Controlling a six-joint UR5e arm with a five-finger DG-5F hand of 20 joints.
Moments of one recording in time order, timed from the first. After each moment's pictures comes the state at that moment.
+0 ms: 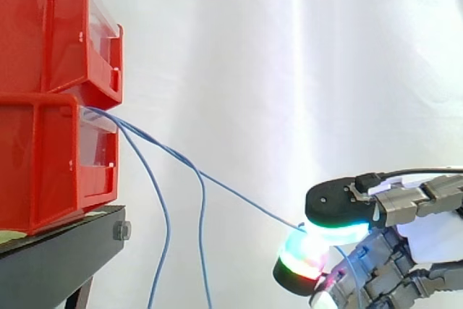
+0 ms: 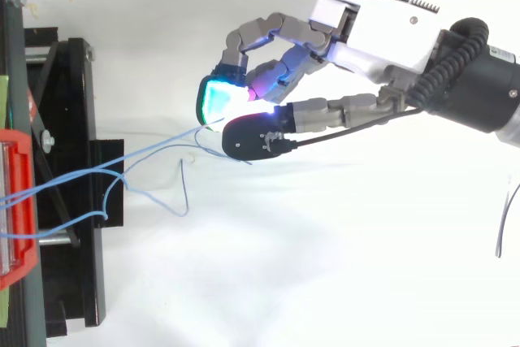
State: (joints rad) arm 0.15 -2.21 -1.40 -2.85 -1.05 -0.10
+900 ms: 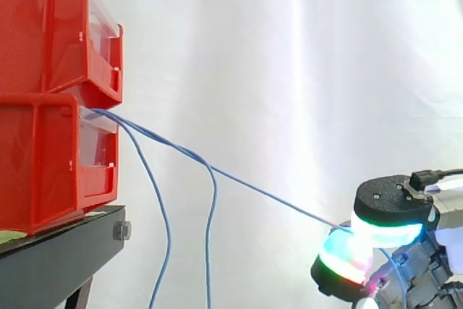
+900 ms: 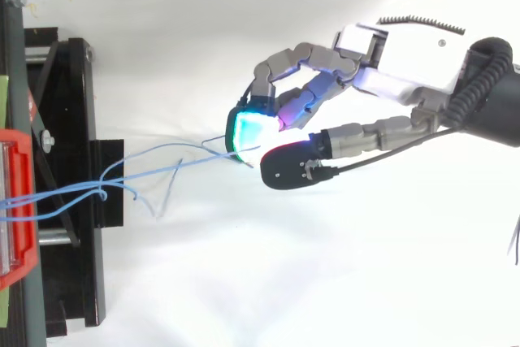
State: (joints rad) arm 0.16 -2.15 -1.54 -2.73 -1.11 -0.06
